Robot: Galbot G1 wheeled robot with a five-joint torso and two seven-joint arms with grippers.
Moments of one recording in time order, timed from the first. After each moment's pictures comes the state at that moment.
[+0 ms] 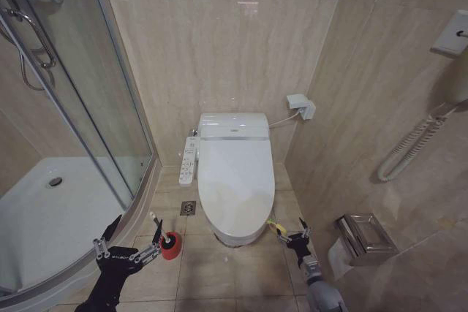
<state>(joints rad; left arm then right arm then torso) 2.00 -1.21 -0.64 -2.48 -0.20 -0.03 -0.13 -1.18 1.41 0.54 1.20 -0.11 0.35 0.03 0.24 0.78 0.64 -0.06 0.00</state>
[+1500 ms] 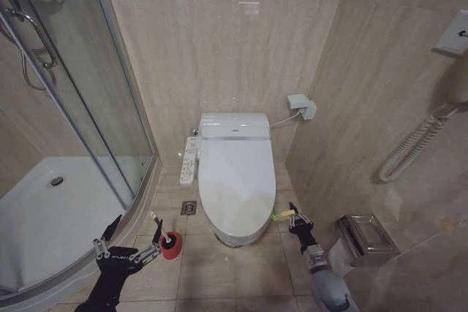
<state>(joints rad) 2.00 -1.21 -0.64 -2.48 -0.20 -0.03 -0.13 -1.28 1.37 0.53 1.51 -0.08 0.29 0.04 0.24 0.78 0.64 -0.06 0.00</state>
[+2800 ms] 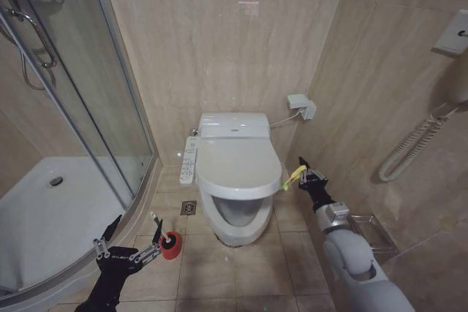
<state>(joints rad) 2.00 -1.21 -0.64 -2.48 -0.20 -0.03 -0.12 -1.20 1.18 0.52 1.92 0.19 0.00 0.10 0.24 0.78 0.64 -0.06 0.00</state>
